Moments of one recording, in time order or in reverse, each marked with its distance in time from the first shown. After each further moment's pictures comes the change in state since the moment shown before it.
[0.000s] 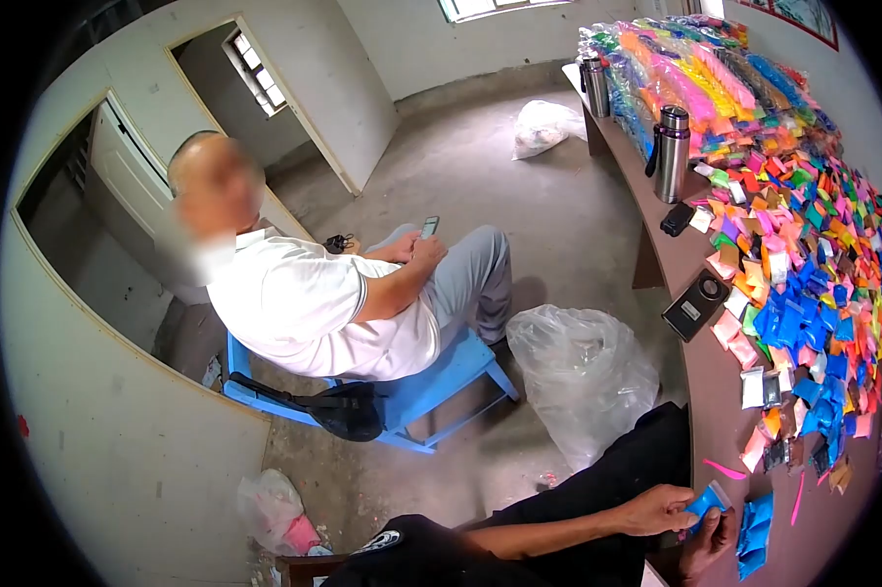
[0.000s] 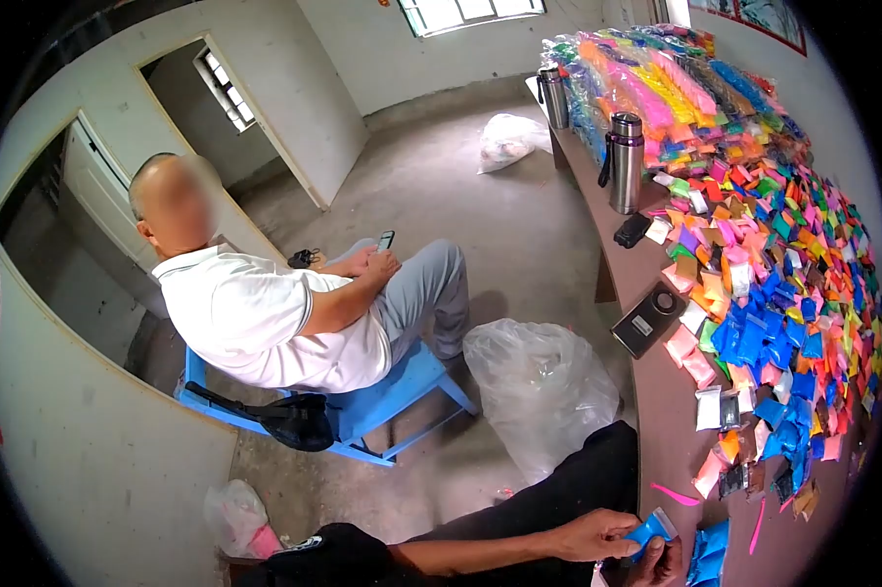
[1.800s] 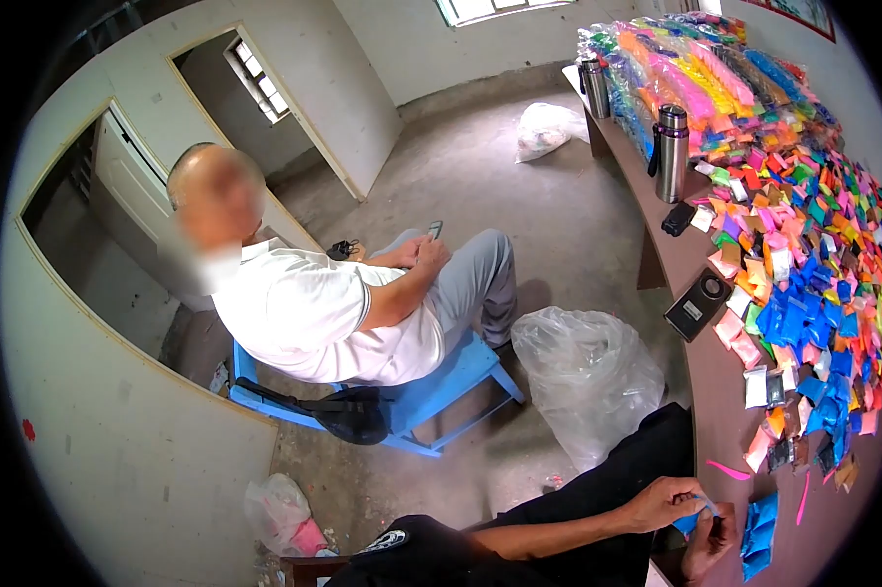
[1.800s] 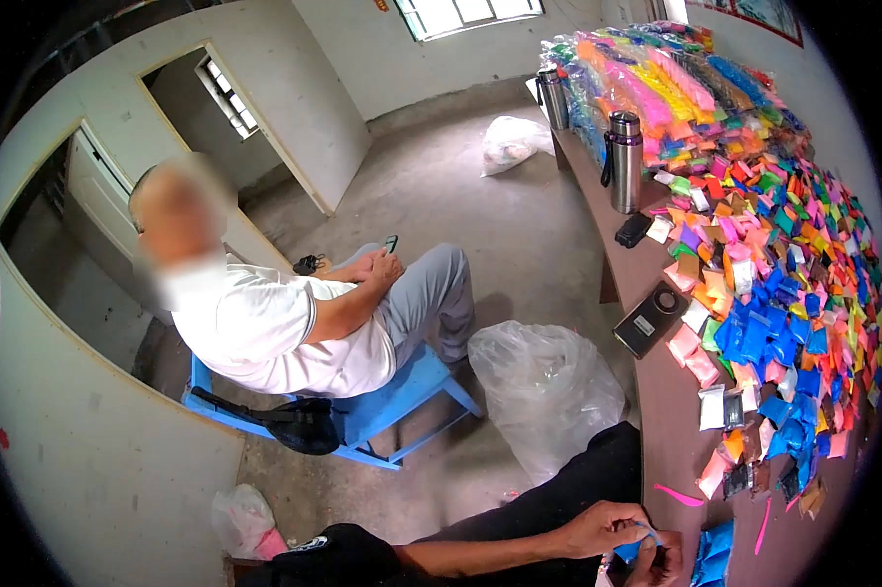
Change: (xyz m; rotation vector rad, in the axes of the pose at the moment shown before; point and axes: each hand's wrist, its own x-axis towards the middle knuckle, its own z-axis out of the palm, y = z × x) left_hand 0.005 0.009 -0.001 0.177 0.173 0.026; right_hand -0.014 0.025 -0.025 -0.700 -0.234 -0.267
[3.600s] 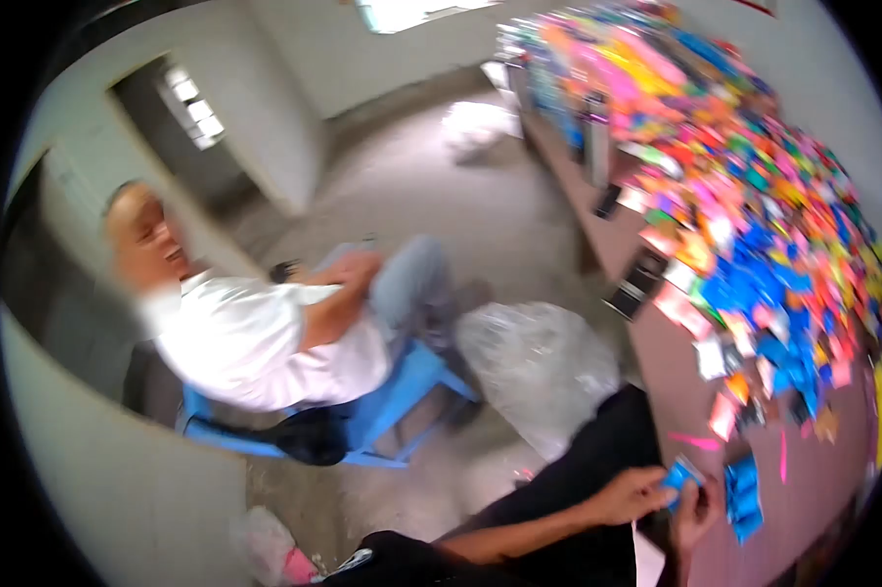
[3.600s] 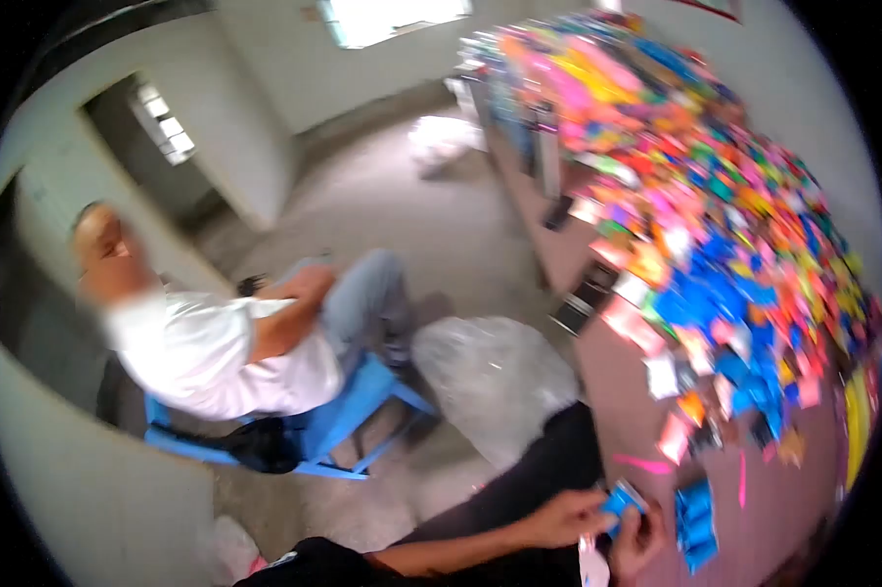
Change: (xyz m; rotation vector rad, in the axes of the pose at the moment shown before) left_hand -0.010 -0.024 0.013 -0.013 -0.048 0.007; right_hand 0.018 -0.019 0.009 0.716 0.344 0.259
